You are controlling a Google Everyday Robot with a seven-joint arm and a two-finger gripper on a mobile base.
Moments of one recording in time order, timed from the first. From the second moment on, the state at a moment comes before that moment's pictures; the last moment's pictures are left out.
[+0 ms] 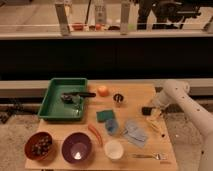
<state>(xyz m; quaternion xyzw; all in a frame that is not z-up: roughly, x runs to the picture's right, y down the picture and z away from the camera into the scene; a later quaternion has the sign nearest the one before) 0.310 0.130 0.923 -0.29 -0.12 0.09 0.95</state>
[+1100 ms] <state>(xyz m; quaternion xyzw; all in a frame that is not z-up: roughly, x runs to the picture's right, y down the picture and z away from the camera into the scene) 0.317 0.126 0.921 -0.28 -0.12 0.11 0.95</state>
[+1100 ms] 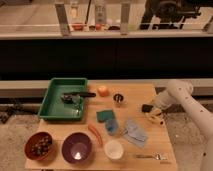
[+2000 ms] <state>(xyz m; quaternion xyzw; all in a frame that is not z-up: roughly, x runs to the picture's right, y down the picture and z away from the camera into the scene) 0.292 0.095 0.919 -0.33 -0.12 0.05 0.93</state>
